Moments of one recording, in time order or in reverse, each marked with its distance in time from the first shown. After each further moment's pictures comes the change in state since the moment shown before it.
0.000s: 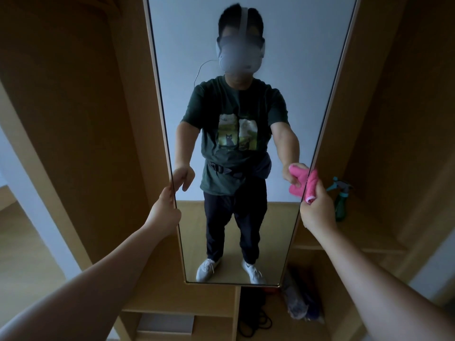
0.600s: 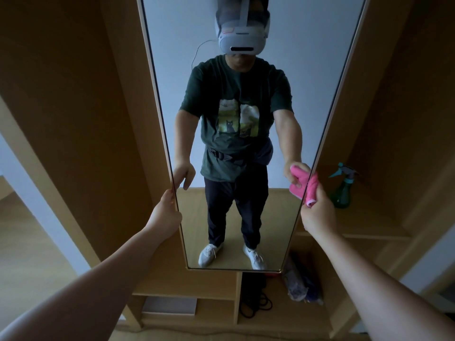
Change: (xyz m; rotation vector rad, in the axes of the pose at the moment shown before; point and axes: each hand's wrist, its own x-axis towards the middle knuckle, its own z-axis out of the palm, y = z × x) left_hand -0.014 -0.026 0.020 0.005 -0.078 -0.085; right_hand -0.025 0.023 0.014 -0.043 -0.039 0.142
